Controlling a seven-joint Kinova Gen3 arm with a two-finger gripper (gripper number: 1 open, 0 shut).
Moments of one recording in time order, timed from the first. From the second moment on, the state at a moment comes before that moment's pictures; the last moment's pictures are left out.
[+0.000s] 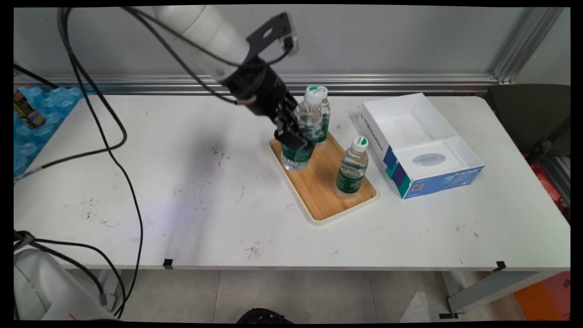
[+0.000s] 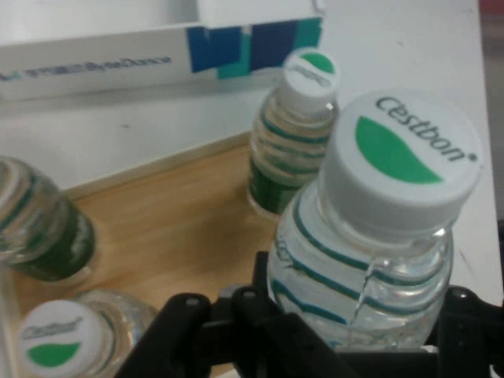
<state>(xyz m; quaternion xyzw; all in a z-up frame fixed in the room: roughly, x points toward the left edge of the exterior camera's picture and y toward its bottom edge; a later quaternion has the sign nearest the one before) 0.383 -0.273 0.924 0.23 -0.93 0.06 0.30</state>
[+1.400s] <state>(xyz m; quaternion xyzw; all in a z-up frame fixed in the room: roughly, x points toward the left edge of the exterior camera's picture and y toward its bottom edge) 0.374 -0.296 0.817 0.15 -0.93 0.05 0.33</state>
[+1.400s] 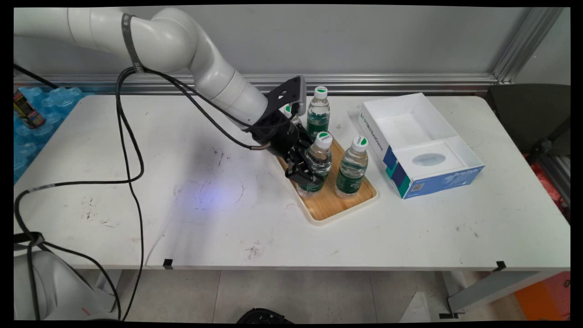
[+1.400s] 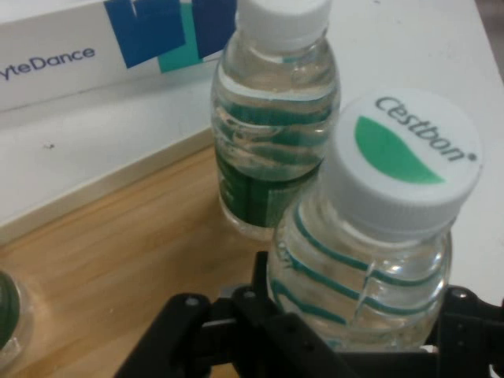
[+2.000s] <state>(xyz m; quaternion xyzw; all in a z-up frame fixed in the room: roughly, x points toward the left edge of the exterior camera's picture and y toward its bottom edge) 0.377 -0.311 0.800 0.15 -0.93 0.05 0.34</state>
